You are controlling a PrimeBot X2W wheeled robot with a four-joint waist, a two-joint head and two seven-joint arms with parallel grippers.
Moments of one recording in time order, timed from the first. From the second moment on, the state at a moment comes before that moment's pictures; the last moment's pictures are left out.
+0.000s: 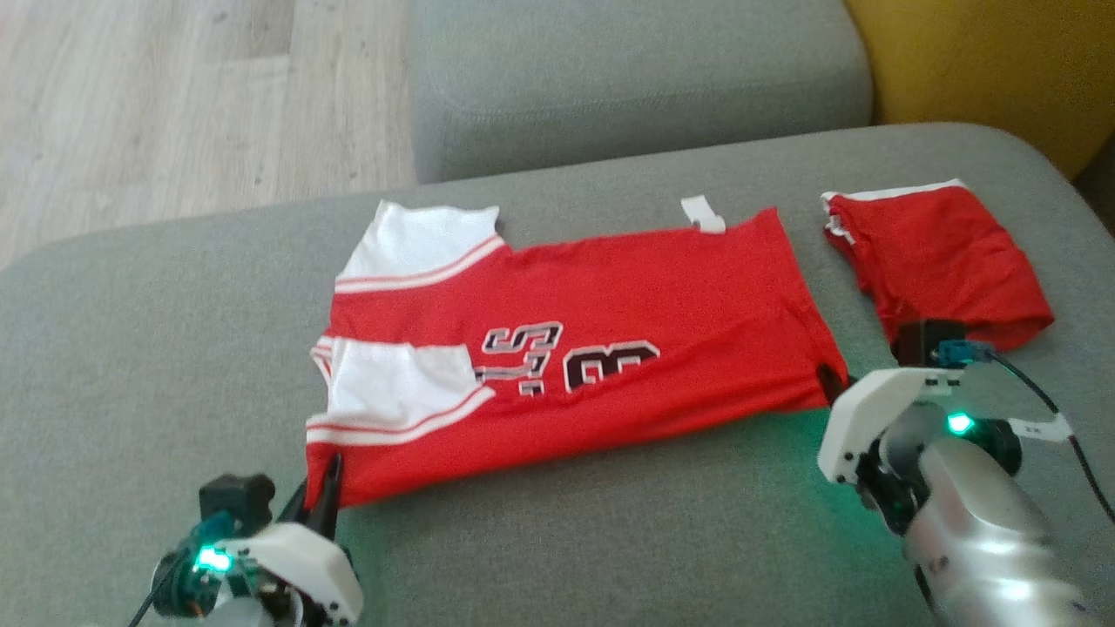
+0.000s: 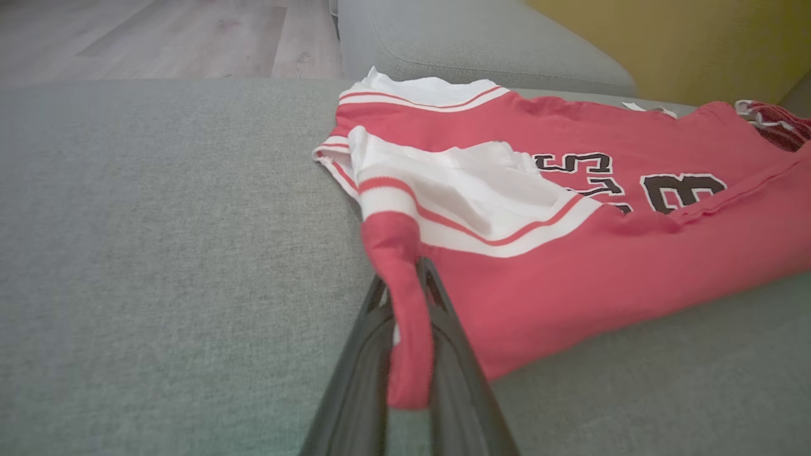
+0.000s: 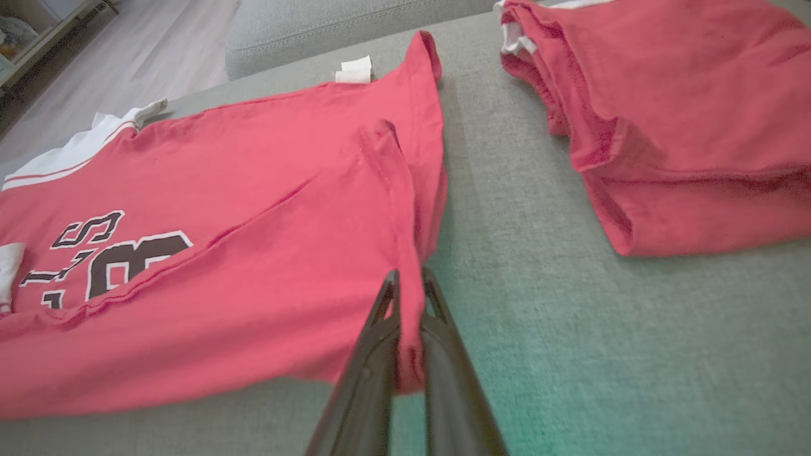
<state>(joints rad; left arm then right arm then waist) -0.23 0.18 -0.29 0.75 -0.42 -0.13 -0.09 -0.53 -0.12 0.16 1.04 0.32 0.13 0.12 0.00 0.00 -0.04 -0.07</state>
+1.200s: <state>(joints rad) -0.15 0.19 -0.22 0.35 -0.47 -0.03 -0.25 -0.27 -0.14 0.10 0.47 0.39 0.13 -0.22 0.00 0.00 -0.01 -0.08</state>
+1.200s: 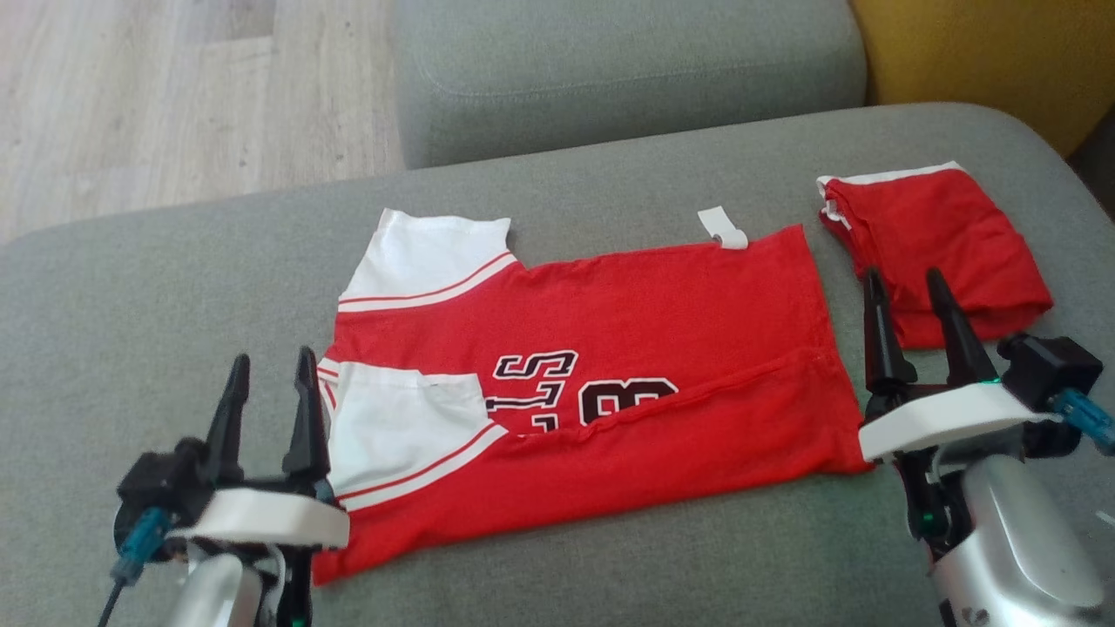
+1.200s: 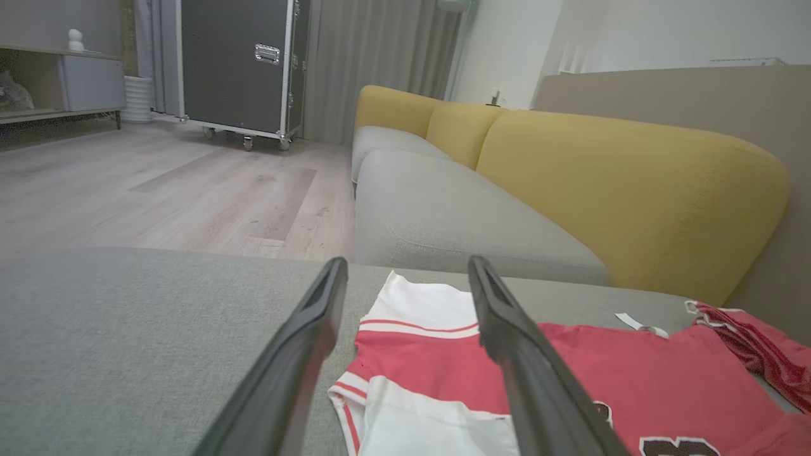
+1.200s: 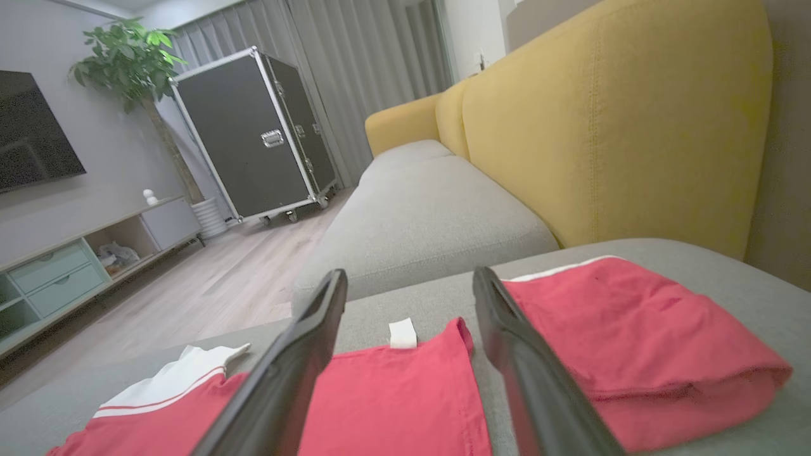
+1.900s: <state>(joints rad) -0.58 0.25 -0.27 0.58 -0.34 -0.12 -0.06 -0.37 -0.08 0.06 0.39 0.29 0.13 -0.25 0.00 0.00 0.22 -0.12</state>
